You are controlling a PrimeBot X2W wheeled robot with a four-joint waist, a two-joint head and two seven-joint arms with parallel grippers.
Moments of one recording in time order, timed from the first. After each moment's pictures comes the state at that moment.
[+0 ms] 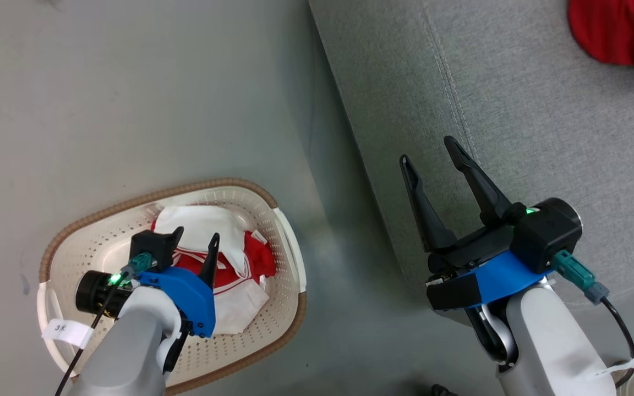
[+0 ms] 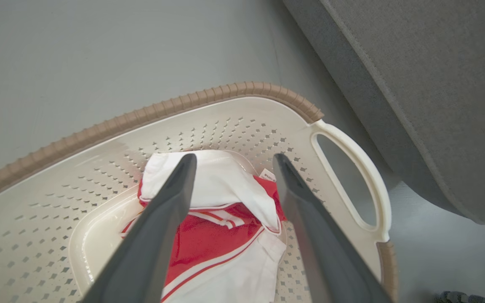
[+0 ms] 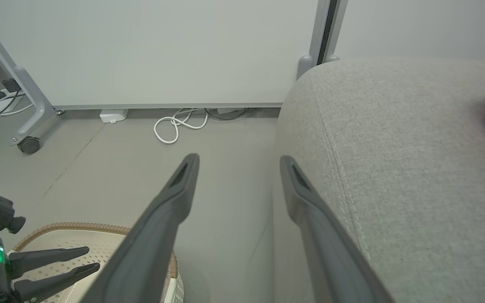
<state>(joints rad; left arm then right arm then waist) -0.52 0.19 -0.44 0.88 -0.38 -0.13 -0.16 -0.37 -0.05 0.24 0.14 0.14 0.13 -0.21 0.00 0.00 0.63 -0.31</state>
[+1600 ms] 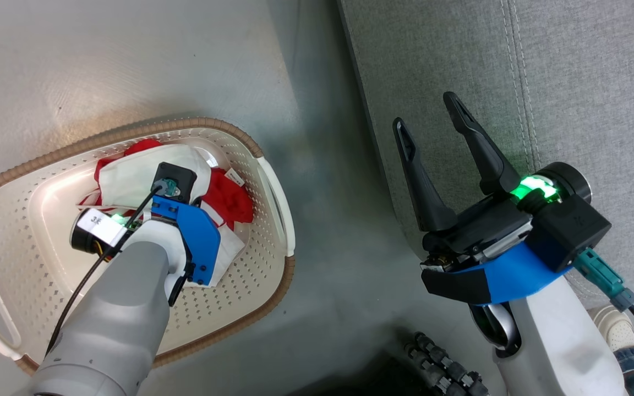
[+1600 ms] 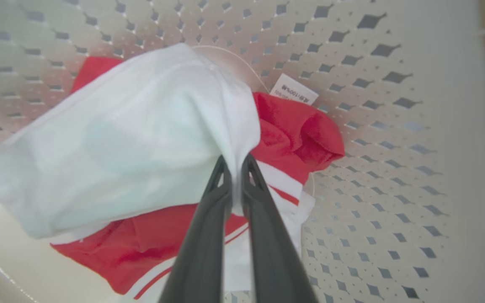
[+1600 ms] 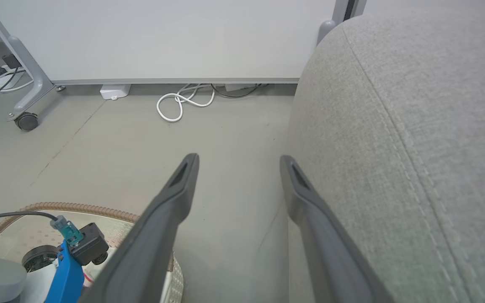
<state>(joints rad) -0.88 0.12 -0.73 1.28 -0.48 -0.08 0.02 -0.42 -0.05 0.28 0.01 0.15 0.13 -0.26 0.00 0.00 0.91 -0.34</state>
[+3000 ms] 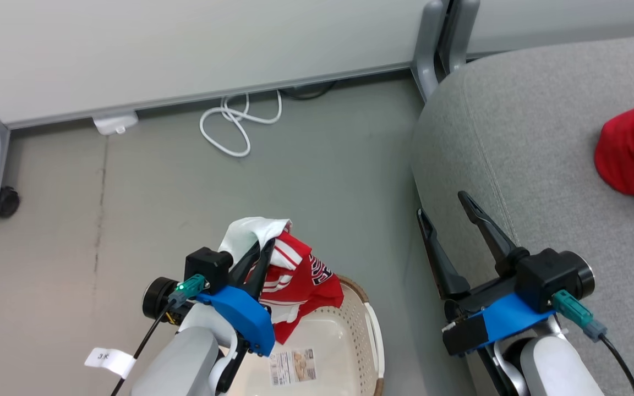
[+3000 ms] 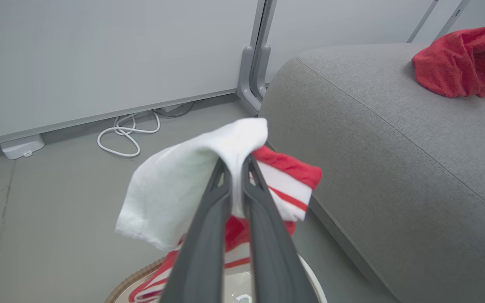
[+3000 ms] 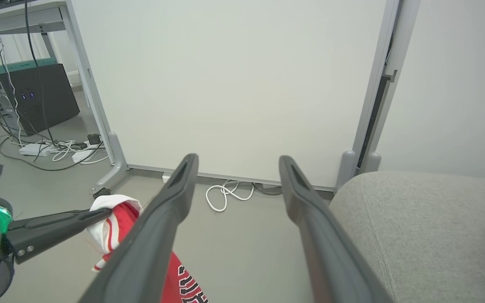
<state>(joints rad) -0.49 0.12 -0.66 0.79 -0.54 -0.12 -0.26 -0.21 -0.05 0.19 0.10 0.09 0.13 -0.15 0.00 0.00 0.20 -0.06</state>
